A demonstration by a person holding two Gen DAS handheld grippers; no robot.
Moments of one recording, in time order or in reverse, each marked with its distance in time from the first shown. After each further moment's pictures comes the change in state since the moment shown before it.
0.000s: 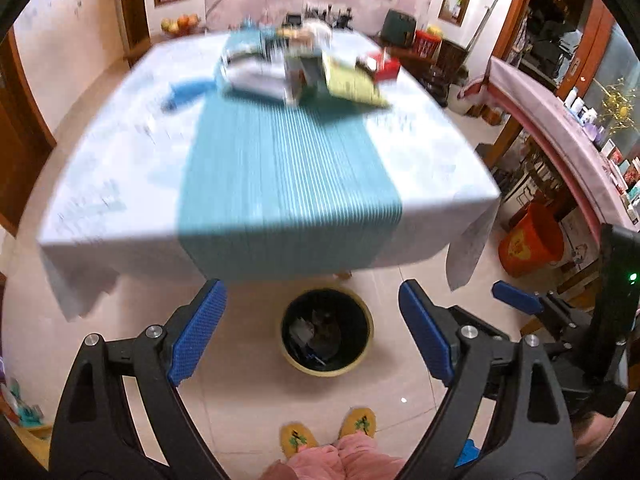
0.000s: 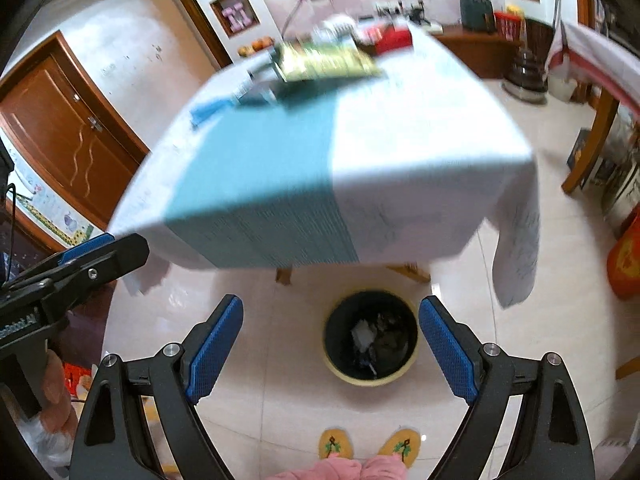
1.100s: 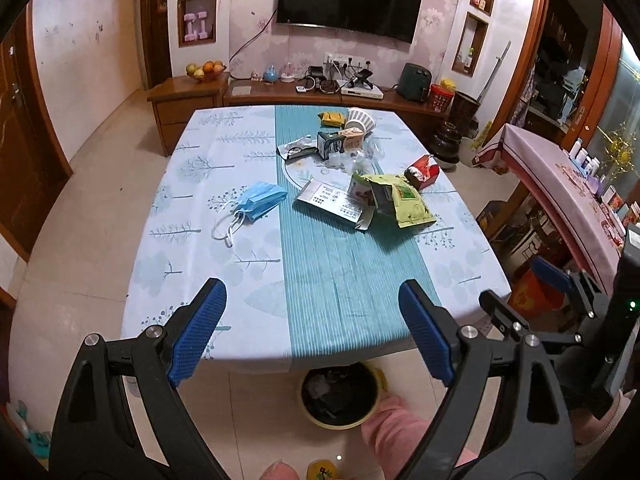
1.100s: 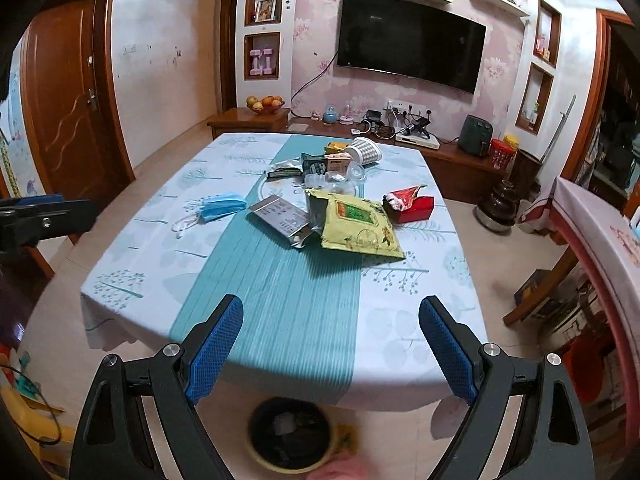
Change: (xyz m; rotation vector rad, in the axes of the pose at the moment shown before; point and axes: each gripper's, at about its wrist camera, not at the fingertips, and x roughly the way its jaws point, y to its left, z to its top) left arm -0.099 0.105 0.132 -0.039 -0.130 0.026; right arm -0.046 0.127 0.138 -0.293 -0.249 -0.246
